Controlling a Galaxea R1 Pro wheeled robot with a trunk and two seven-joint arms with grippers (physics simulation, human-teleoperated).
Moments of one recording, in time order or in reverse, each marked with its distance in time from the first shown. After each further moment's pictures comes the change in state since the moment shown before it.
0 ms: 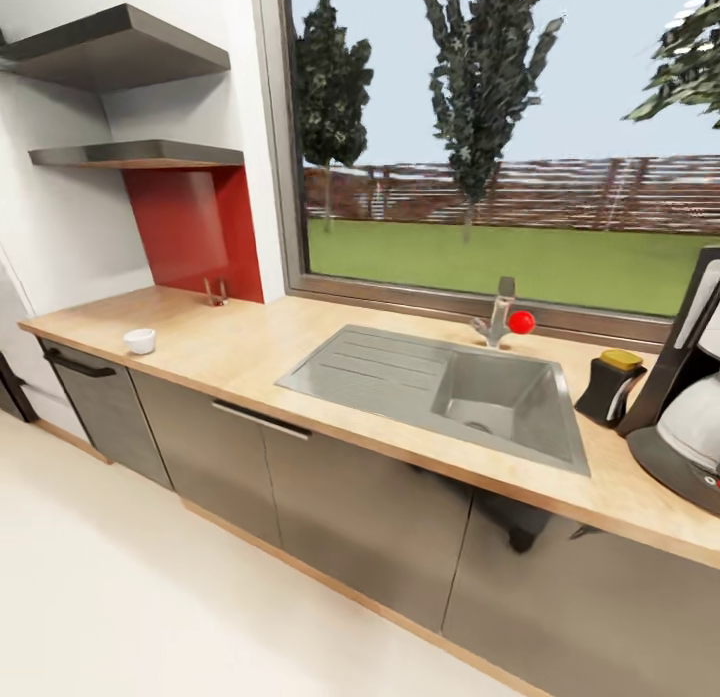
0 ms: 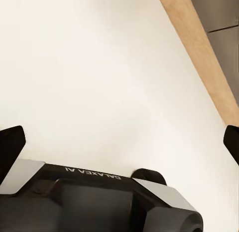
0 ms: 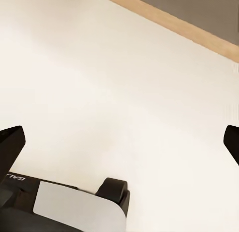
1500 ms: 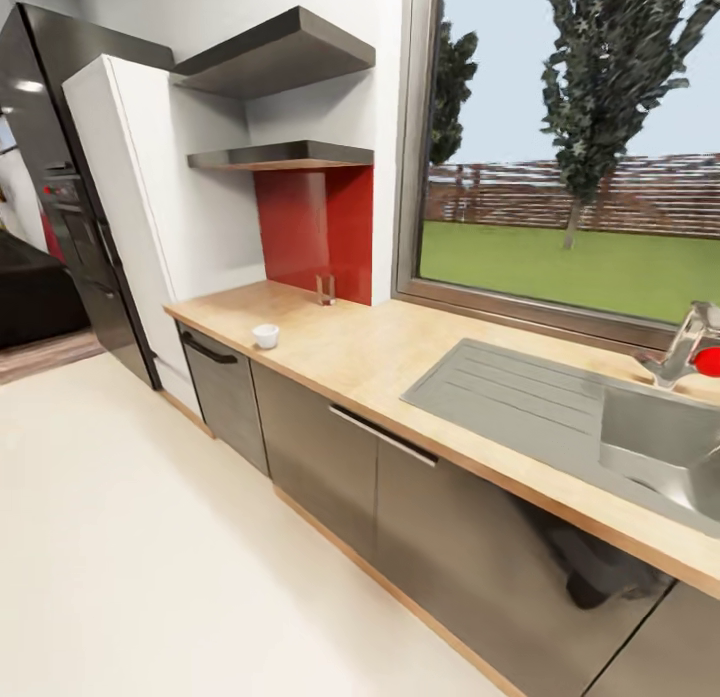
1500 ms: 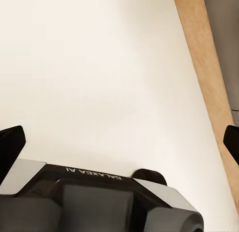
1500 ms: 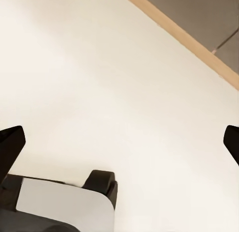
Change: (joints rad) left arm 0.000 0.002 0.000 0.000 0.001 0.000 0.000; right arm 0.000 0.011 0.003 0.032 0.000 0.002 -0.092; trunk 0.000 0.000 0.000
